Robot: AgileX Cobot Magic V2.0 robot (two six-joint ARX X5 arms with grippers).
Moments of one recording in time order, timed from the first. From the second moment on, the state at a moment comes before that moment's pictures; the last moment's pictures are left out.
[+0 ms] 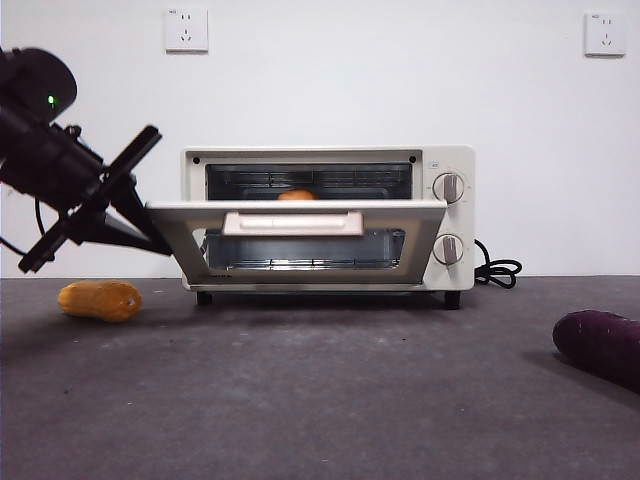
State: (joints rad) left arm -0.10 1.72 1.05 -0.14 0.63 -0.65; right arm 0.94 0.97 1.81 -1.36 0.44 0.22
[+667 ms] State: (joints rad) left arm -0.11 1.71 1.25 -0.15 0.56 -0.65; right arm 0.94 0.97 1.81 -1.36 0.44 0.22
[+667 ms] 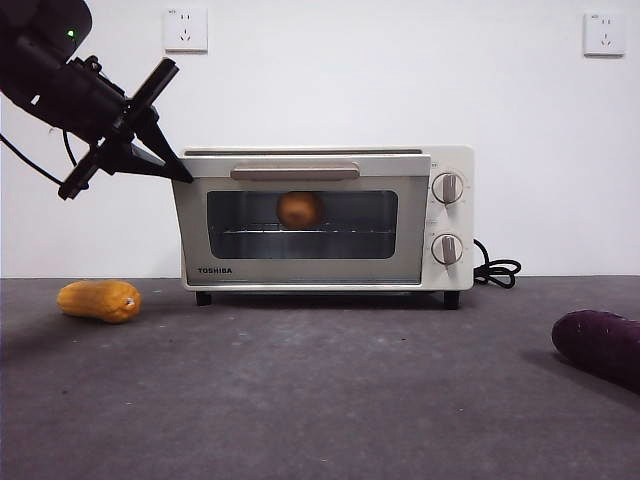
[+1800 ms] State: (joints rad) left arm -0.12 1.23 1.26 -0.33 0.54 -0.44; right arm 0.94 0.97 1.81 -1.36 0.57 0.22
